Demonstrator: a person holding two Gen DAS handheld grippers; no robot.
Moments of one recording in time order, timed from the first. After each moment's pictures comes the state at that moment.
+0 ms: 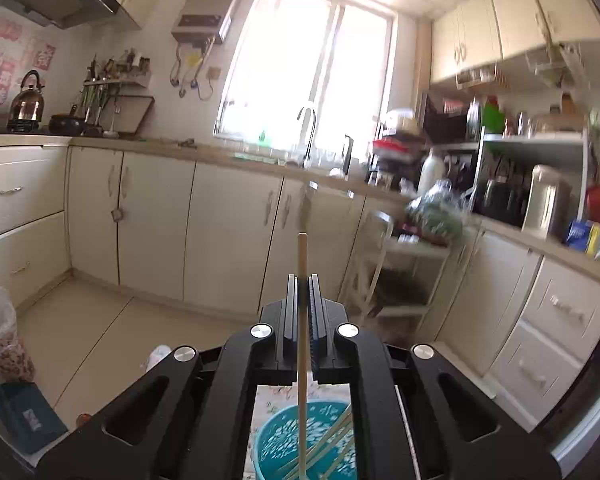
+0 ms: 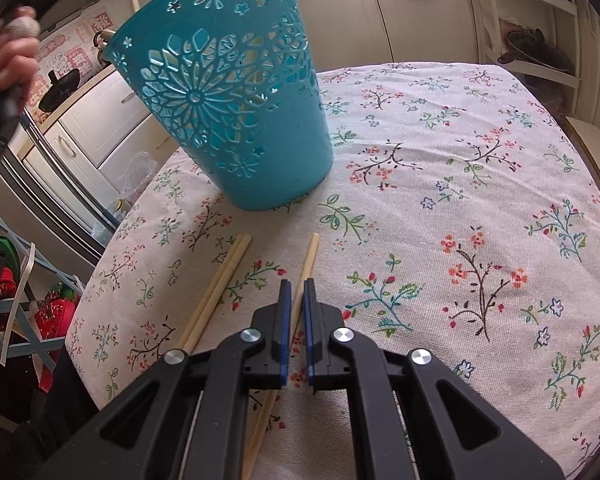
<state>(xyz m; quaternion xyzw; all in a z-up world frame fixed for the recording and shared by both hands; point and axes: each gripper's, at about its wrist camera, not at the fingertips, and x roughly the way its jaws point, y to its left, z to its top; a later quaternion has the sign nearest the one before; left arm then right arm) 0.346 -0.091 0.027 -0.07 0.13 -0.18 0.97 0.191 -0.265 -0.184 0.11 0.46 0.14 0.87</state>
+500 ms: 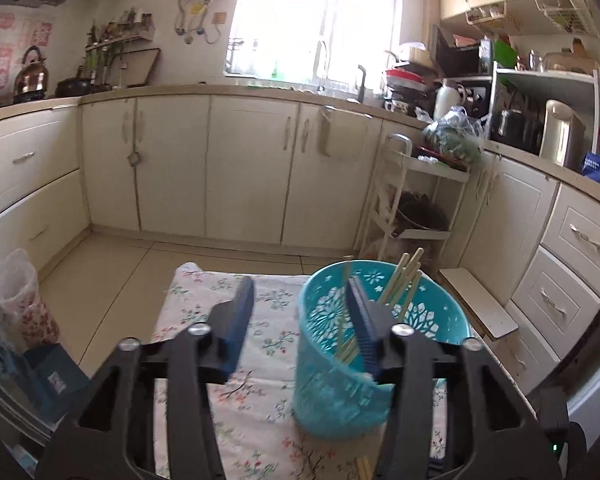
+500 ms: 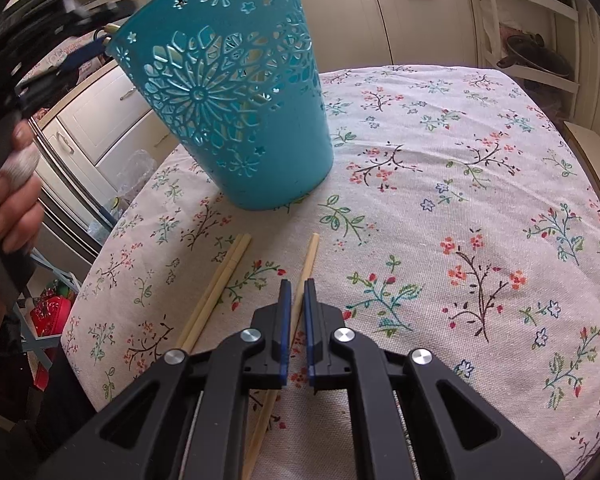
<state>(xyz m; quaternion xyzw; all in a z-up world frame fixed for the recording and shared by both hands) 0.306 -0.053 -0.056 -0.04 0.22 -0.16 0.96 0.191 -0.261 -0.183 0.10 0.46 0.13 0.87</state>
